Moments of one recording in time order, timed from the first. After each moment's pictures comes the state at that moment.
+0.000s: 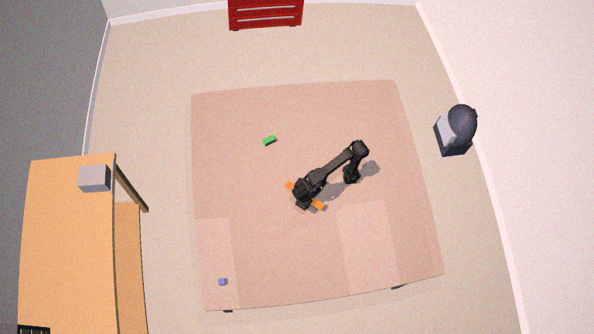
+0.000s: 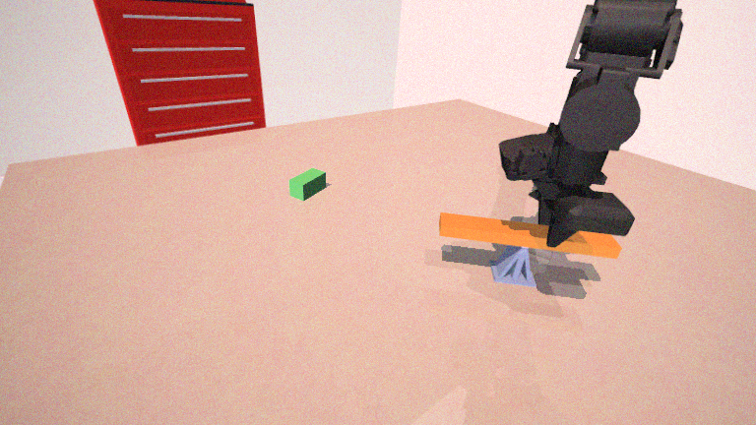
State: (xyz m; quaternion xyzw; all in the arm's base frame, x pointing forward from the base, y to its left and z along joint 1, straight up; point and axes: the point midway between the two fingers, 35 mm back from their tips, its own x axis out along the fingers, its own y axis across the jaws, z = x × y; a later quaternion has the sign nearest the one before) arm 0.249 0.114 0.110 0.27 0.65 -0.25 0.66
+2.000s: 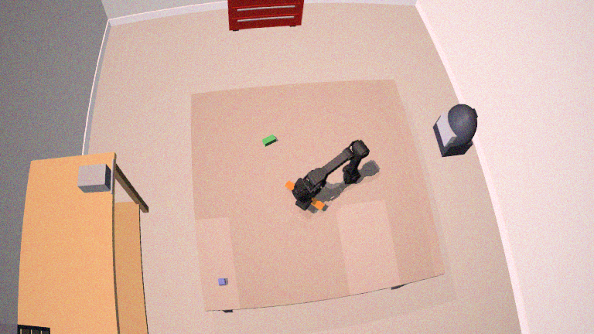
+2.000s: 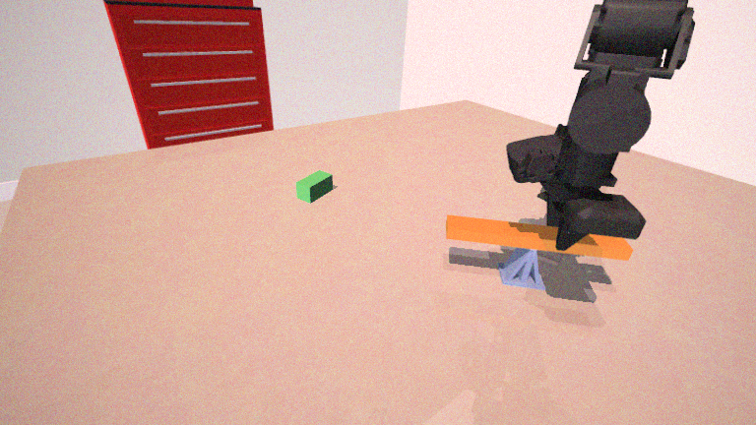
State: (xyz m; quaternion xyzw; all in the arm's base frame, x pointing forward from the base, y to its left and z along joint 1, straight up) arm 0.249 0.114 0.110 0.27 0.65 -0.25 0.66
